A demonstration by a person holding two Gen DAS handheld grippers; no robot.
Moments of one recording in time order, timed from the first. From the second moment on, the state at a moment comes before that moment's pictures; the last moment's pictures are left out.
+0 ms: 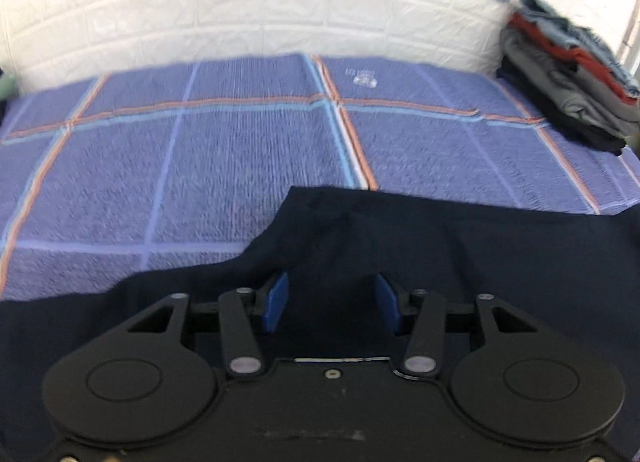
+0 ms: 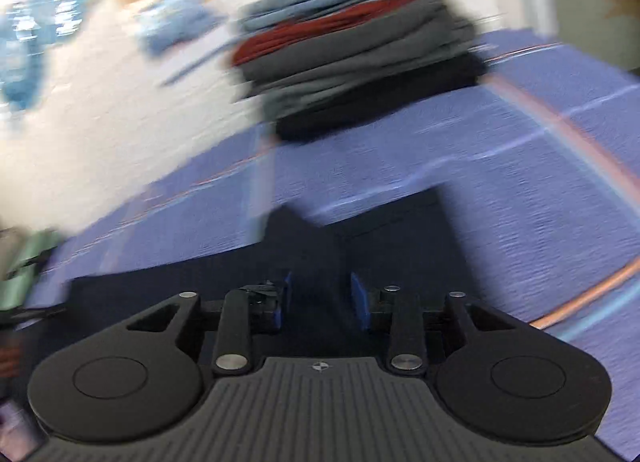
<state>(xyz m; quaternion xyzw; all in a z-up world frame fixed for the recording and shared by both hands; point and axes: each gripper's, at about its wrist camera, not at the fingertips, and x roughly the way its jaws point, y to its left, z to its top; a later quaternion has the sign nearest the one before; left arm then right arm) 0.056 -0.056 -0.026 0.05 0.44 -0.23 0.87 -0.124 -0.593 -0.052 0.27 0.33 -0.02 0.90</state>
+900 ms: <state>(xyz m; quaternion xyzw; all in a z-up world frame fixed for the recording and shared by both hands) 0.051 -0.066 -0.033 0.08 0.43 -0.24 0.87 -0.123 -0.588 -0.046 0.20 0.29 -0.05 0.93</state>
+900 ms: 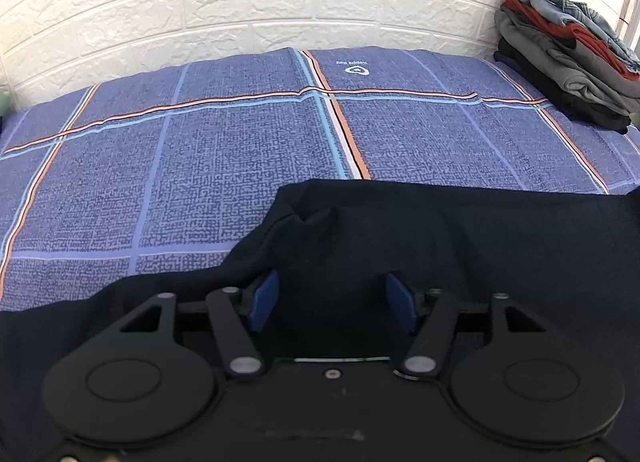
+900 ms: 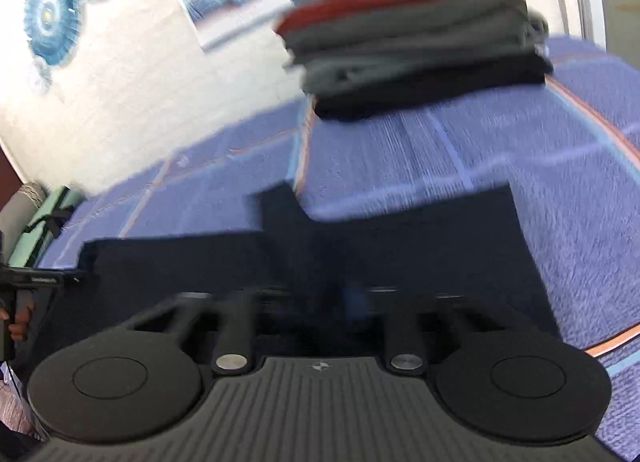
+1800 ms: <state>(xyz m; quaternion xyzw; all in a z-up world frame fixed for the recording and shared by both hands) 0.058 -0.065 -0.015 0.07 0.41 -0.23 0.88 -0.117 -0.636 -0.082 0.13 0.34 -0.19 0.91</state>
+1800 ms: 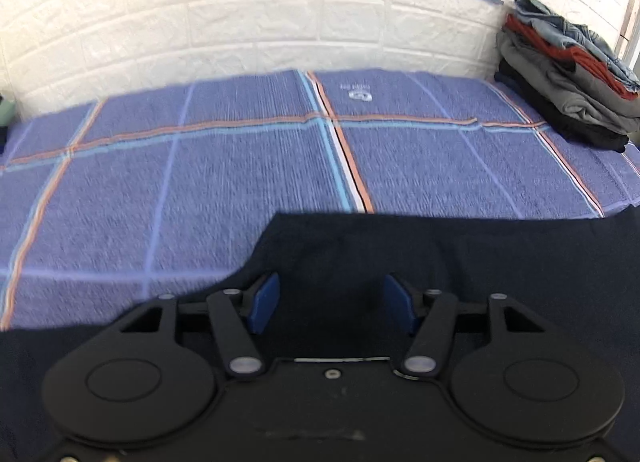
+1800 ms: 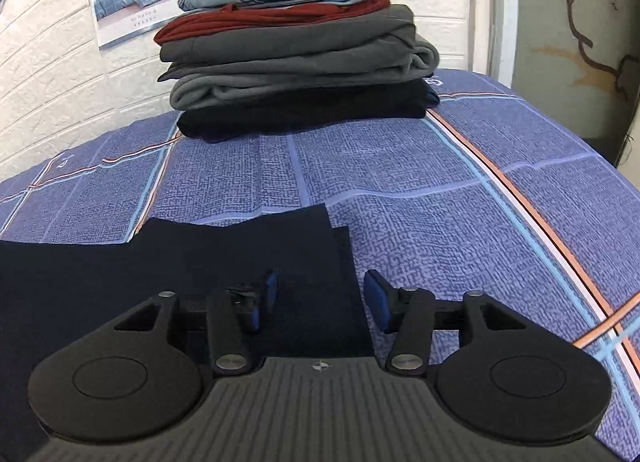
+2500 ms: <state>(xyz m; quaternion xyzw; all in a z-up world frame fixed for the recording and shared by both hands) 0.112 -0.064 -0.033 0.03 0.41 -0.19 0.89 -0.123 -0.648 -0.081 0.16 0.34 -0.24 0.89</state>
